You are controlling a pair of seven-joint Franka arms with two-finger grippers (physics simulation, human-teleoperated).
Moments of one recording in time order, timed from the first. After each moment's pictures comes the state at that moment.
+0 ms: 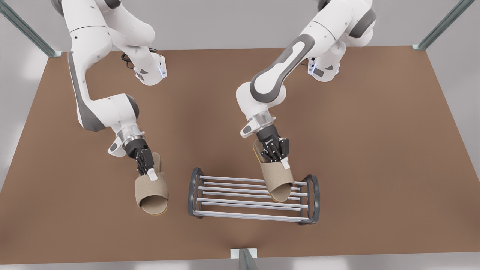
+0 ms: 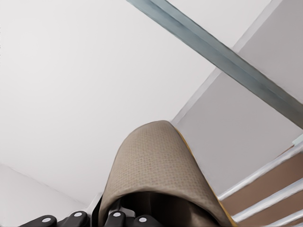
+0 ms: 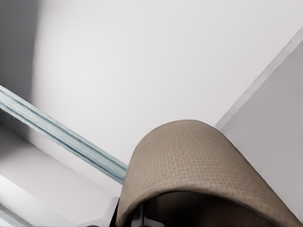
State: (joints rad) left arm -0.56 0.52 -0.23 -1.60 1.72 1.89 -1.03; right arm -0.16 0.20 0.42 -2.01 2.66 2.45 -1.78
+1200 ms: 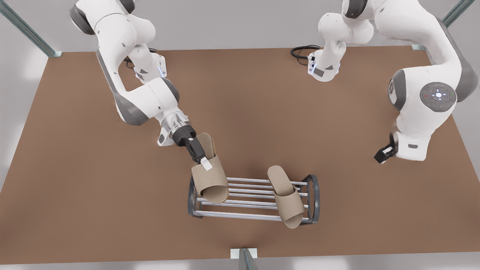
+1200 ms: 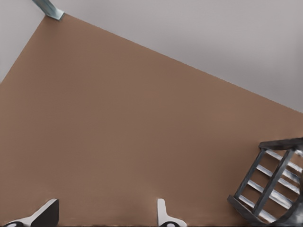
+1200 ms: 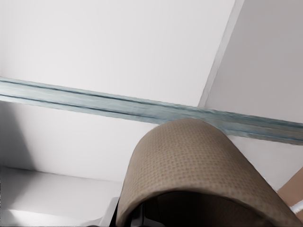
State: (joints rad) left arm -0.37 0.30 0.34 -1.32 0.07 1.69 -0.53; right arm 0.19 0.40 0.43 -1.53 2.90 2.87 -1.63
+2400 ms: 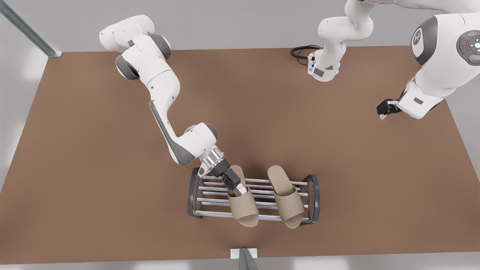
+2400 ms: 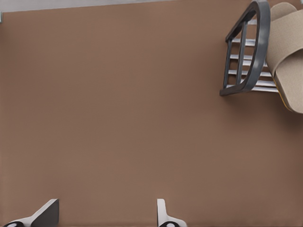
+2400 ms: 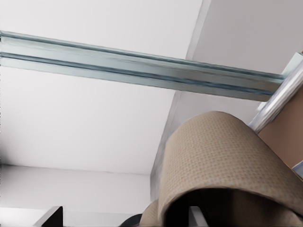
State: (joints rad) left arm 0.01 0.13 -0.13 -1.30 0.15 1.36 -0.09; right arm 0.52 0.91 0.14 -1.09 2.90 2.85 -1.56
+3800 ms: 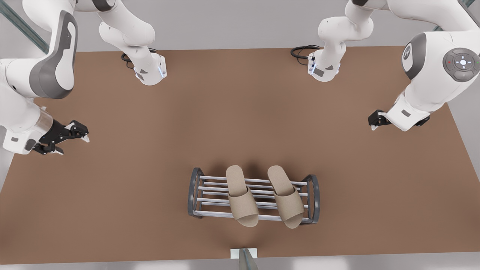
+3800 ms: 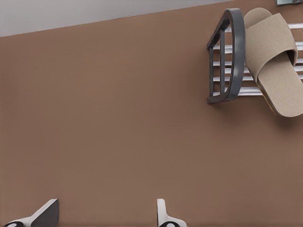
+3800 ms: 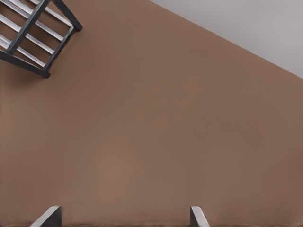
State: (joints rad) left arm 0.01 0.19 -0.16 -1.29 0.14 1.45 -0.03; right arm -0.10 0.16 0.03 -1.48 0.04 1.64 -0.54
